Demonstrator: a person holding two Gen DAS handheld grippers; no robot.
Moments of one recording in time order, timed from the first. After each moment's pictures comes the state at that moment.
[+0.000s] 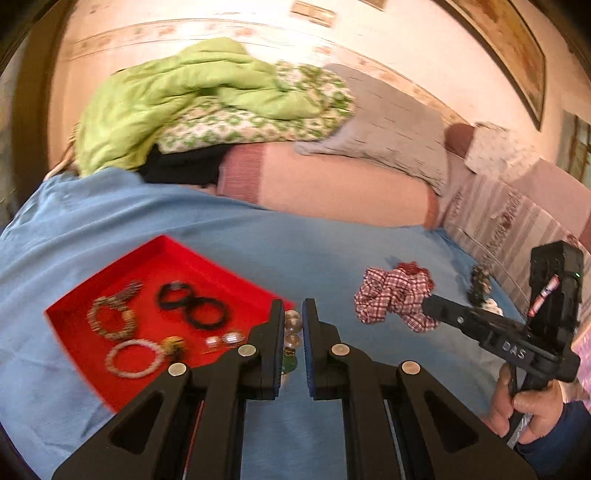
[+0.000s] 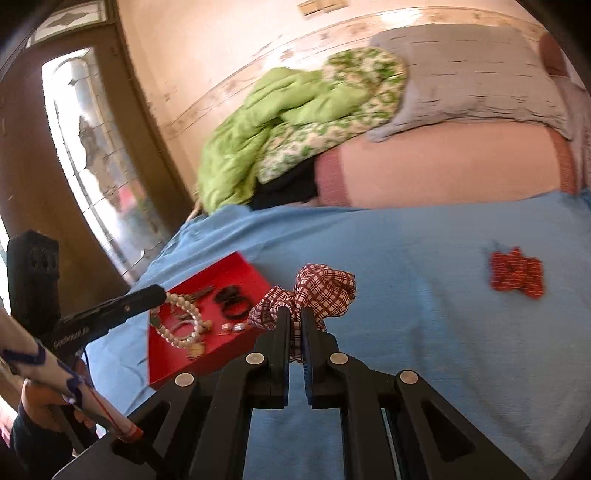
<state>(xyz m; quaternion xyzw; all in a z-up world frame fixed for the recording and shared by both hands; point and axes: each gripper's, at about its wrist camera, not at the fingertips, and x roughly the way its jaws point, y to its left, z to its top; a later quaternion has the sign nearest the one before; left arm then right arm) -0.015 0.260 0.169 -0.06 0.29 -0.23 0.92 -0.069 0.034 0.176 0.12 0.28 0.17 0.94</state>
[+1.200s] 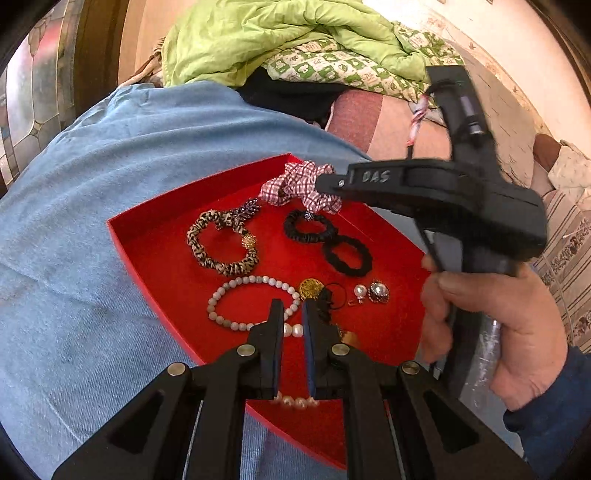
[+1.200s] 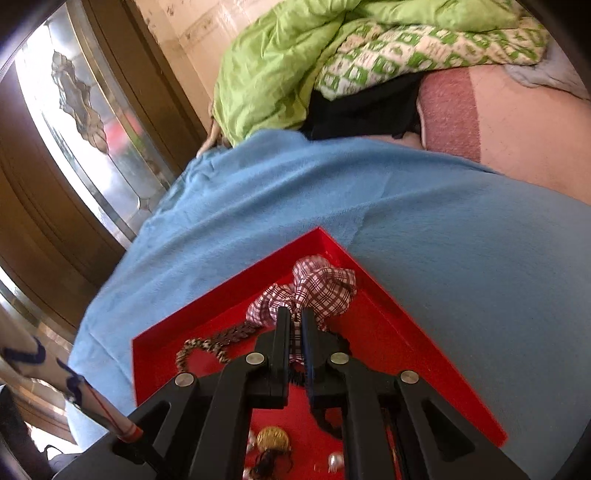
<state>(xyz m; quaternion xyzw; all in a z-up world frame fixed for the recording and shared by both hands) 0.033 0.348 0.091 -0.10 0.40 -0.12 0.90 0.148 0.231 0.118 0.07 0.41 0.20 0.89</state>
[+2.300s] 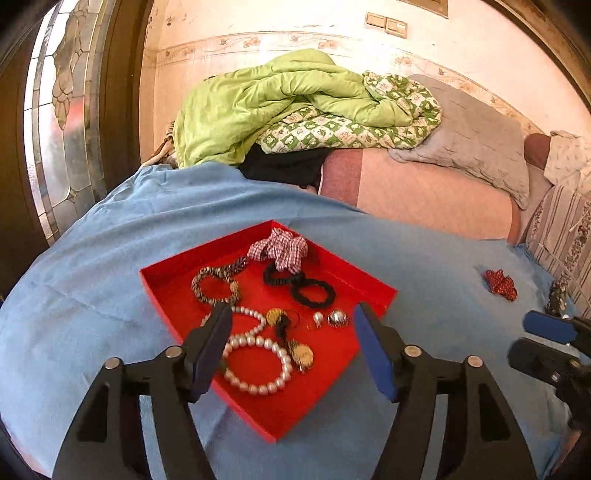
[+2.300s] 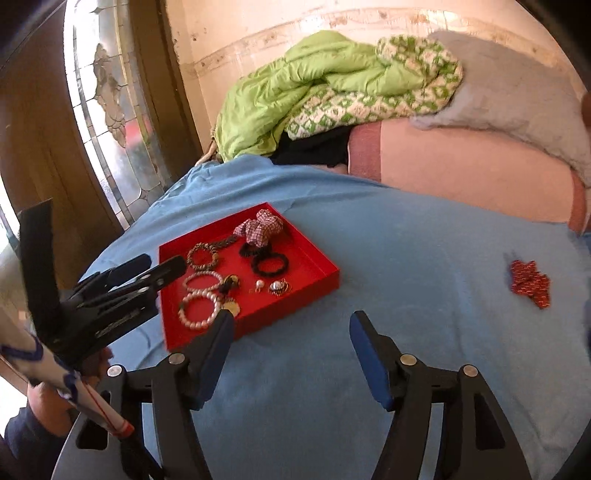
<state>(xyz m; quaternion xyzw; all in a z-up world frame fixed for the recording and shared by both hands) -0.046 0.292 0.141 -0.04 0.28 -0.06 0.96 -0.102 0.108 0.180 0.01 0.33 0.15 0.93</state>
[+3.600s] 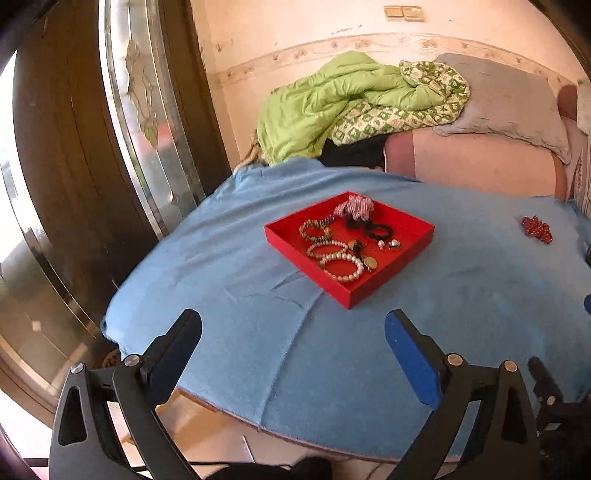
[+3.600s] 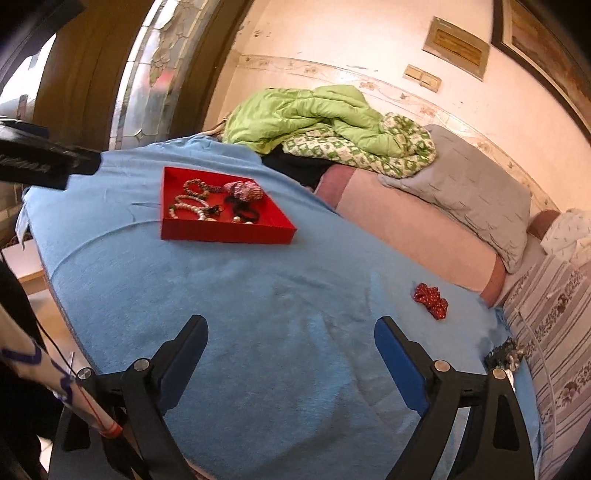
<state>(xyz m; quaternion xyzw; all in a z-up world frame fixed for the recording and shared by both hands) -0.220 0.282 0.173 0.06 0.28 0.12 0.95 -0.252 0.107 0.135 -0.19 0.24 0.05 0.95</state>
